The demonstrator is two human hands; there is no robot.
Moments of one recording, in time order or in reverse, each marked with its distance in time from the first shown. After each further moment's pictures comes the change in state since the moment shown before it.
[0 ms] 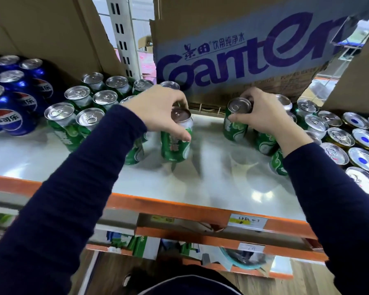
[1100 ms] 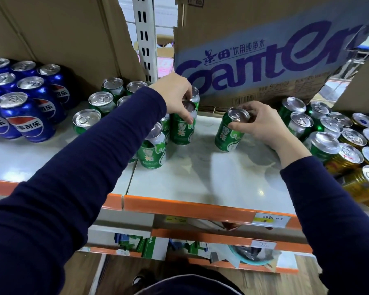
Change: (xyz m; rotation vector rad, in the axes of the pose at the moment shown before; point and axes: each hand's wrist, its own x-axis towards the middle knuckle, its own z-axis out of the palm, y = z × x) left_hand 0.034 -0.048 -0.024 0.240 -0.049 0.020; right_hand -0.021 -0.051 0.027 0.276 0.009 0.123
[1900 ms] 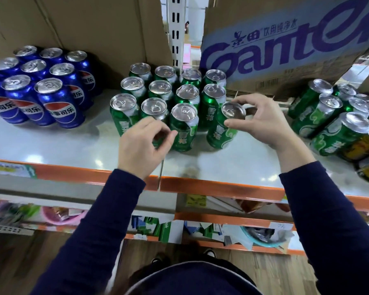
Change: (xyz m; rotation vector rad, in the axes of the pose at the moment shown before) left_hand -0.186 -0.020 0.075 -0.242 0.720 -0.102; right_hand -0.053 -0.075 0.051 0.088 0.012 -0.089
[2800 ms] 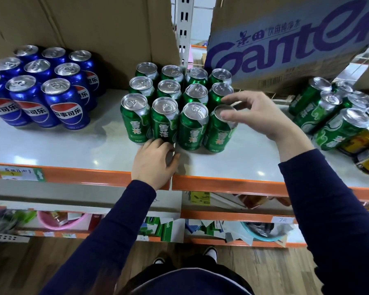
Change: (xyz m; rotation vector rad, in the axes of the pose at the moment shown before) left_hand -0.038 -0.032 0.026 0.171 -0.286 -0.162; right_hand 0.006 -0.029 0.016 0.076 -0.141 0.048
